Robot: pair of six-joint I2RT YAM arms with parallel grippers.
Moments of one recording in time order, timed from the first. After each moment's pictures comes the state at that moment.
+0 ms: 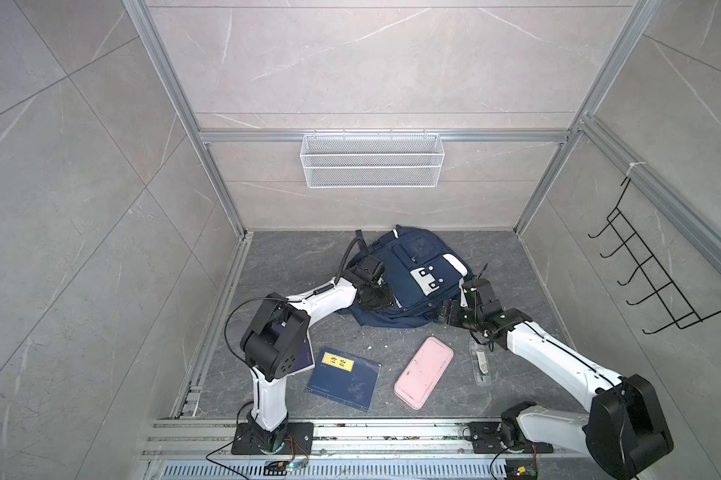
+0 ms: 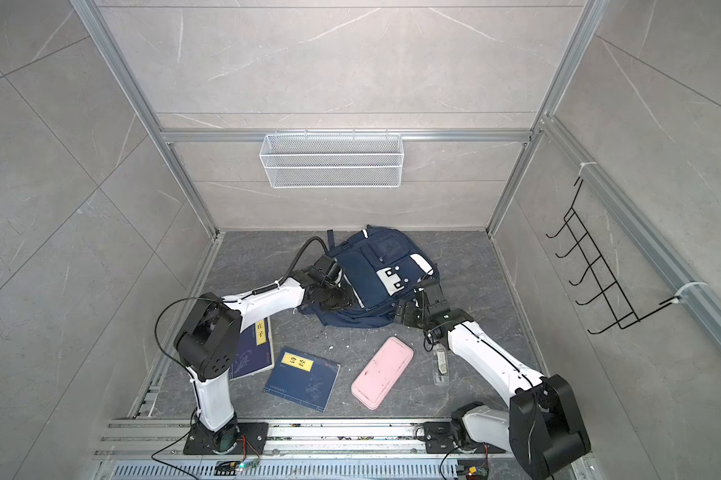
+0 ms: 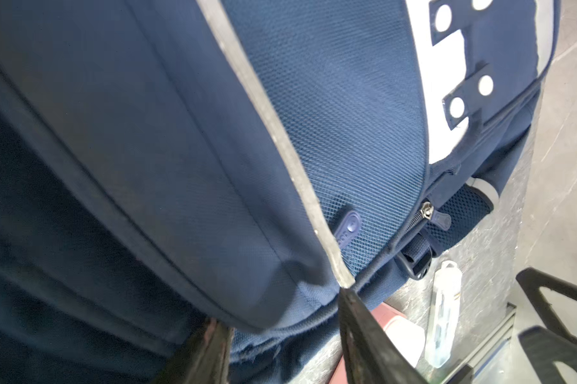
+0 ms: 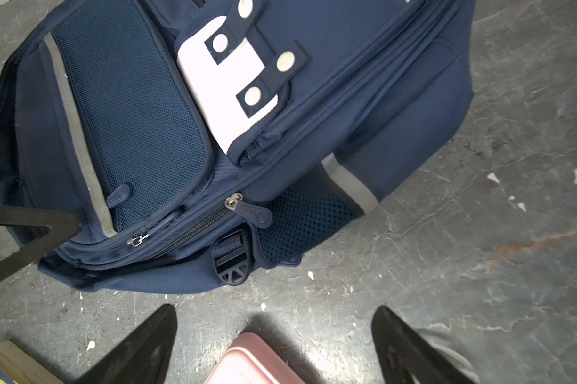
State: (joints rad) left arm -0.68 1.90 1.35 -0.45 0.24 -0.72; right arm 0.37 1.24 0.76 -0.41 0.03 0.49
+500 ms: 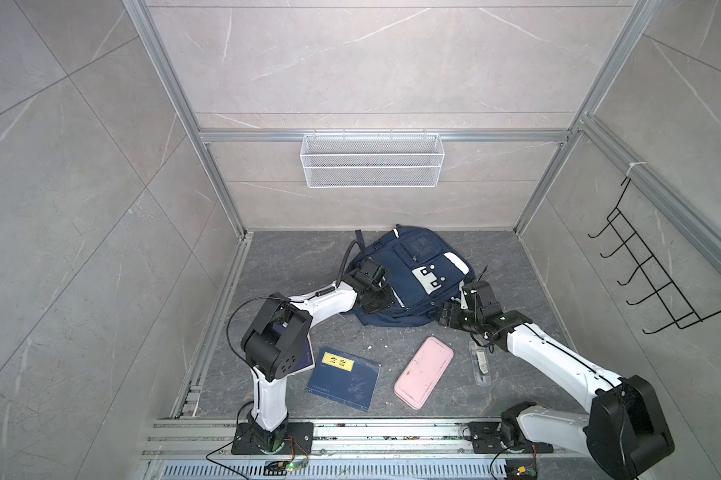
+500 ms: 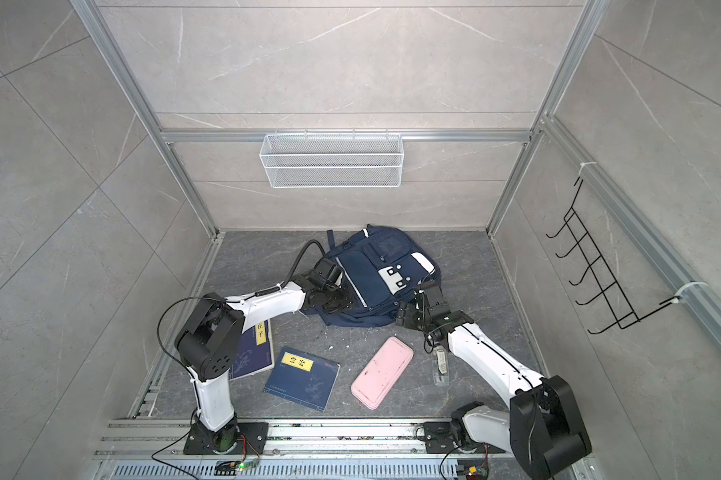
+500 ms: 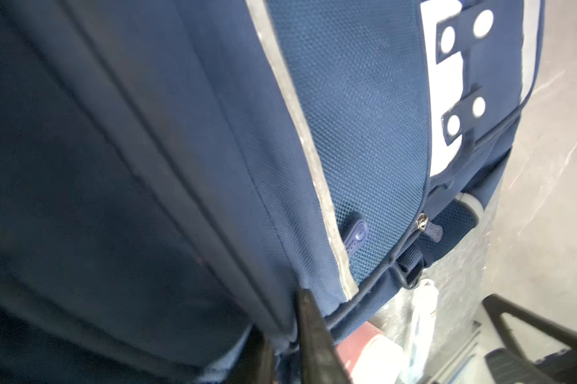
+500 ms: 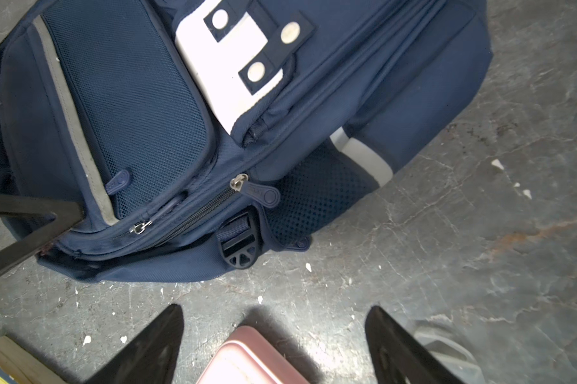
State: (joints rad) left arm -0.68 1.91 1.31 -0.36 0.24 -0.84; right arm 0.37 1.23 0.74 -0.41 0.03 0.50
